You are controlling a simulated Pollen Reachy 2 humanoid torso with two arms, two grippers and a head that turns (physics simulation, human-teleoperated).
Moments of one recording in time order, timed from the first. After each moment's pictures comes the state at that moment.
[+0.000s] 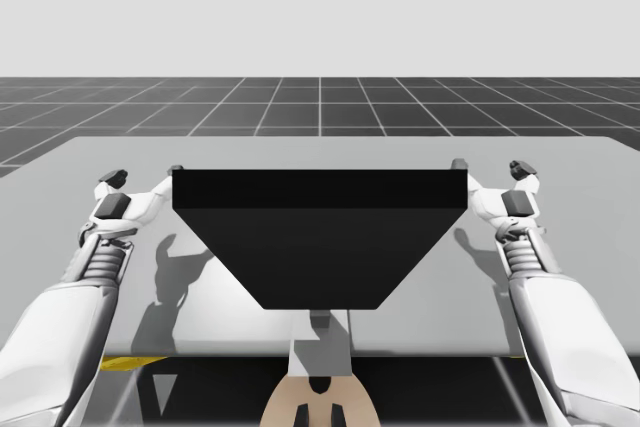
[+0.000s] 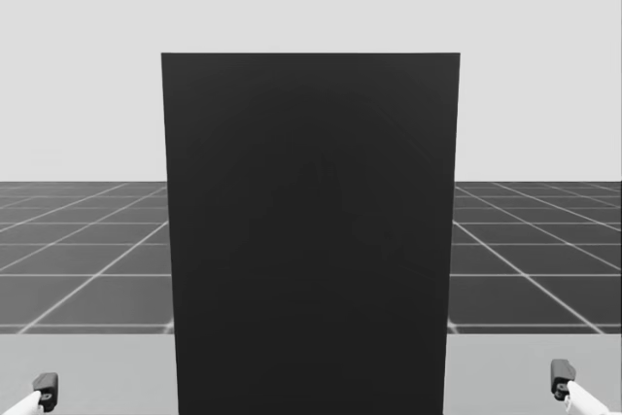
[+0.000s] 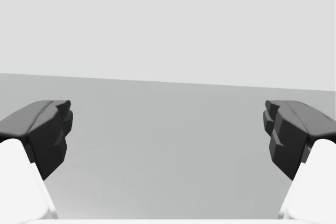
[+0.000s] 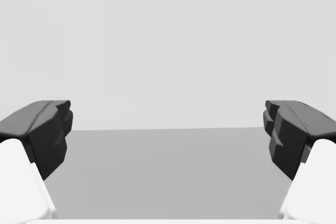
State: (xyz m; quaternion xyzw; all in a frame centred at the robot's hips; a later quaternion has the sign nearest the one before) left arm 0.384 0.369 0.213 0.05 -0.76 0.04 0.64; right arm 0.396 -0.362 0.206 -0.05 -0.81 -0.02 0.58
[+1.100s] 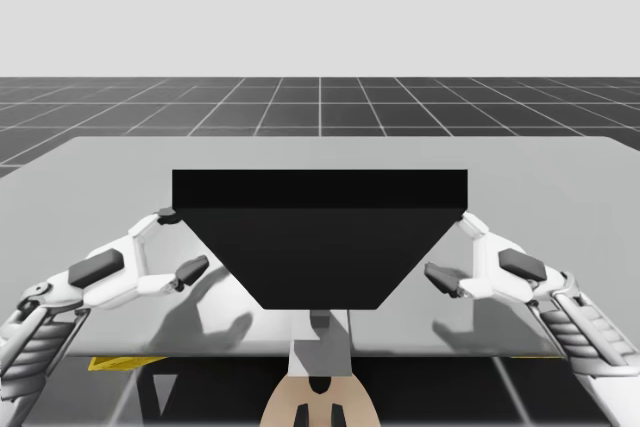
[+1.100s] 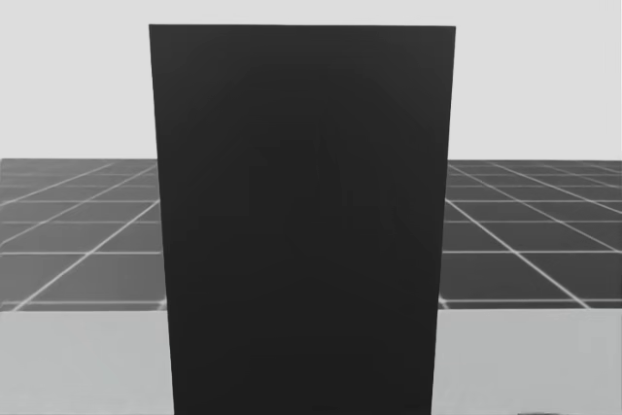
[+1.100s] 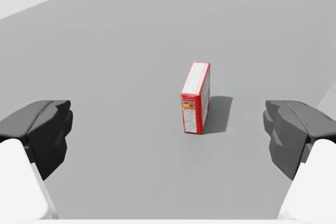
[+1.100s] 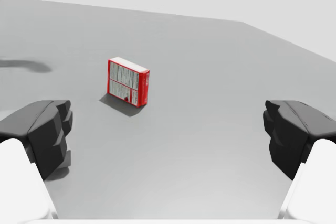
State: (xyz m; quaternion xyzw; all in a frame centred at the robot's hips) left arm 0.288 0.344 0.222 -0.28 -0.64 -0.33 0.64; right arm 0.306 -0.334 0.202 0.36 -0.66 0.37 0.55
